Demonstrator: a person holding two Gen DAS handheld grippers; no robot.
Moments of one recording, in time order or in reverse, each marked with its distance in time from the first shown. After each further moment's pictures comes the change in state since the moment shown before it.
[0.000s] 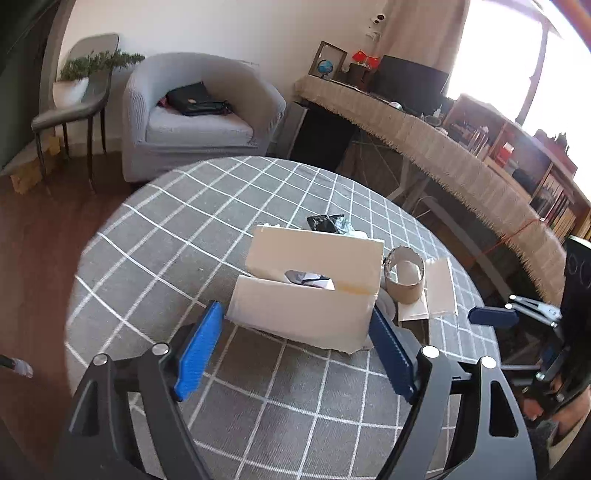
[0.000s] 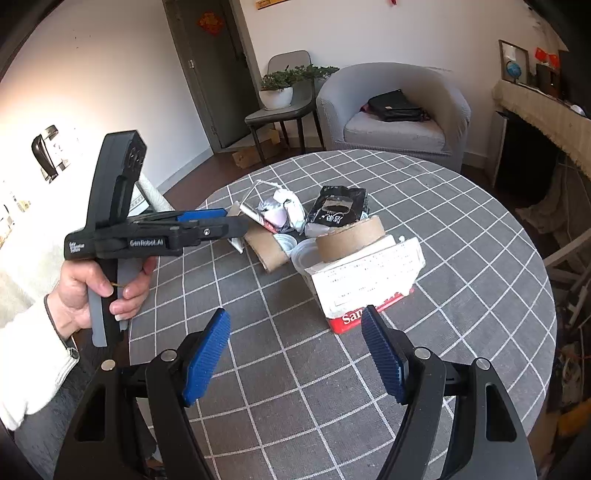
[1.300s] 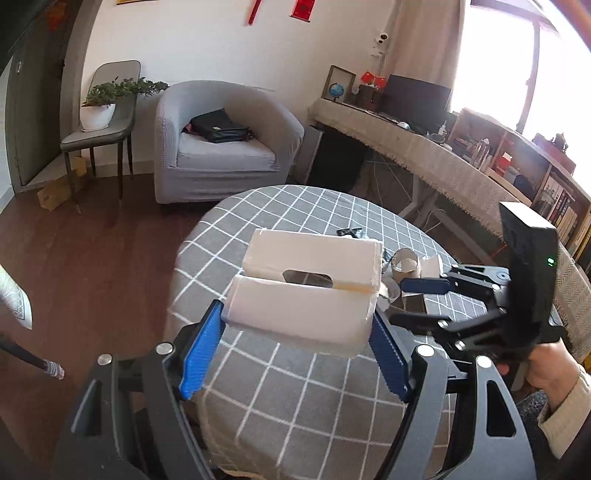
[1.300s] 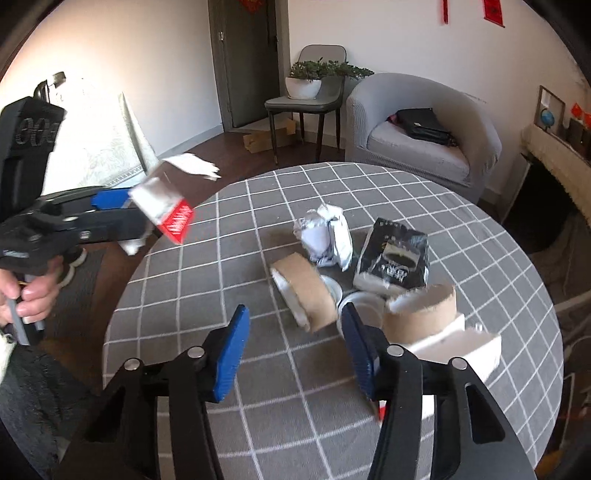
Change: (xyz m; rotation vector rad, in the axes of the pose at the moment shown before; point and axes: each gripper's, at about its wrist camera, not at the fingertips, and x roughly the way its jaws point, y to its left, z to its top) left arm -0.105 0.017 -0.021 0.036 -0.091 0.101; right arm 0.065 0.049 0.041 -0.190 0.033 -0.071
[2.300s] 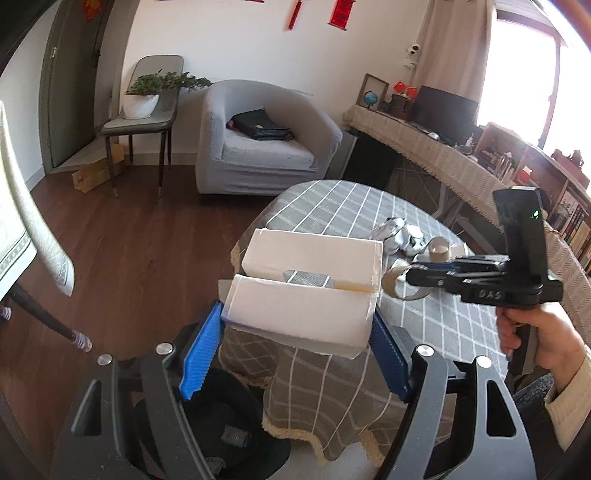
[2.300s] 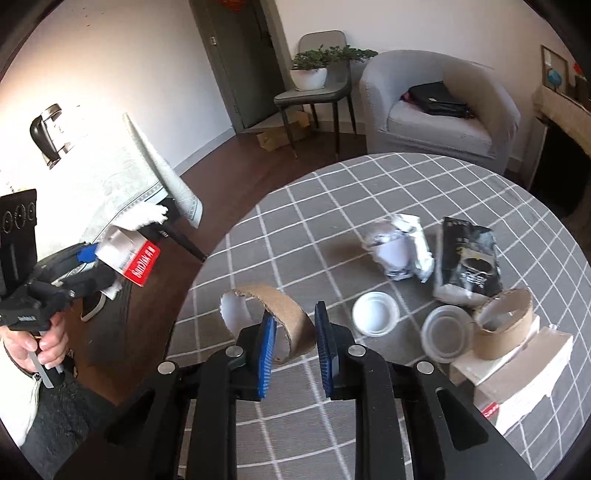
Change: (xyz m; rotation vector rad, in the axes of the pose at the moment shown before) left arm -0.065 0.052 -0.039 -0.070 -0.004 0.104; right arm 0.018 0.038 0.023 0.133 0.036 0.141
